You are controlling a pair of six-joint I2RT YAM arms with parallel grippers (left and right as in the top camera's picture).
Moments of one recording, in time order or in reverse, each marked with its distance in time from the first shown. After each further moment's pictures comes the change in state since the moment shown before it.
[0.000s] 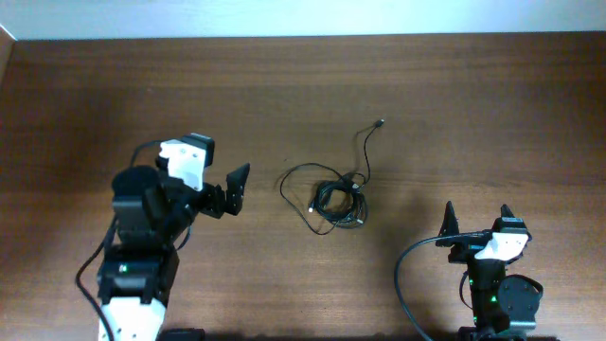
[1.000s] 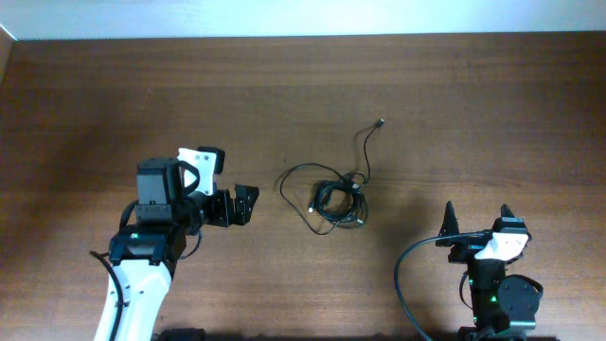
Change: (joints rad) left arm 0.000 0.178 0.000 -0.210 0.031 -0.116; right arm 0.000 0.000 0.000 0.000 0.000 0.000
